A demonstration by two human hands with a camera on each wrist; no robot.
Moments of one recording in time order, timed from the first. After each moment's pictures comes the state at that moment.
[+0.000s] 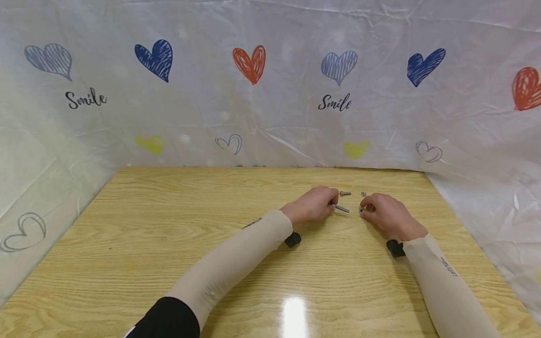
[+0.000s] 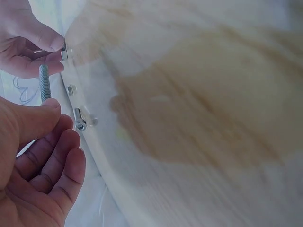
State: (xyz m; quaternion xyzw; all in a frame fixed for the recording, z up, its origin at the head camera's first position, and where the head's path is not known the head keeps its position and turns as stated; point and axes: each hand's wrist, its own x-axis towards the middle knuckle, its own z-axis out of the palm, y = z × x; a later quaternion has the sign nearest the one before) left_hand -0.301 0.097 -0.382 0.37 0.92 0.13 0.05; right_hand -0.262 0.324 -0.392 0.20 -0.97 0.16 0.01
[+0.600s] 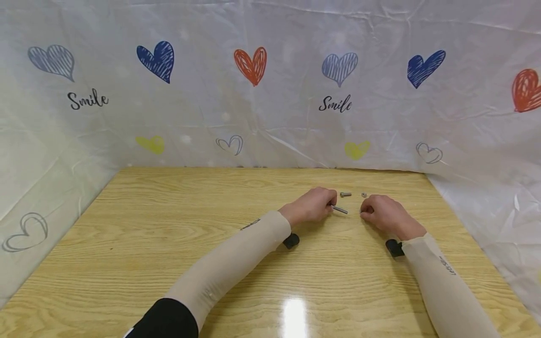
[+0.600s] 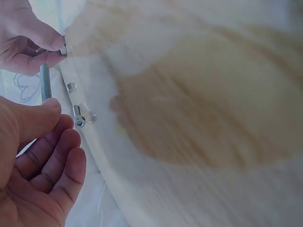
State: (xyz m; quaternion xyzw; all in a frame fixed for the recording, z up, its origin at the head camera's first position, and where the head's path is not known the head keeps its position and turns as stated) left_hand -0.299 0.092 -0.382 0.37 0.92 0.14 0.05; right_hand -0.266 0.321 -0.393 0.22 -0.96 0.15 0.01
